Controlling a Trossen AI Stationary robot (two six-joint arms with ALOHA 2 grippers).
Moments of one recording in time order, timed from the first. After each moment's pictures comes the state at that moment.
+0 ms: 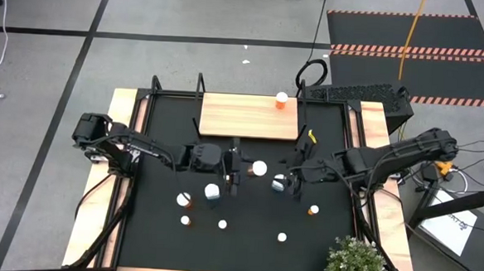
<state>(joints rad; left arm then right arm) -0.09 1.61 0.94 0.41 -0.11 0.14 0.27 1.23 1.06 -0.60 0.37 0.38</state>
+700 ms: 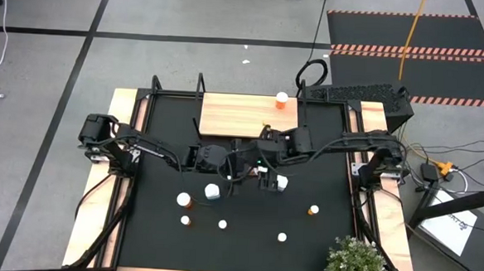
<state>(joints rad) -0.08 1.68 0.94 0.40 -0.11 0.10 0.10 1.81 1.85 -1.25 0.15 0.13</state>
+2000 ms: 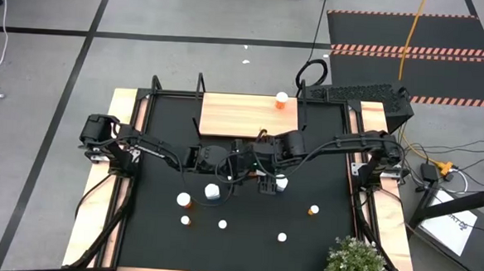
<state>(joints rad) -0.08 1.68 0.94 0.42 -0.11 0.10 0.09 1.81 1.76 -1.17 0.08 0.11</state>
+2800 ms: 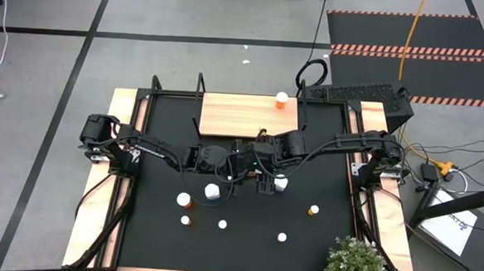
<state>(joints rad) -0.08 1.68 0.94 0.42 -0.11 0.09 0.09 1.81 1.76 -1.15 0.08 0.12</state>
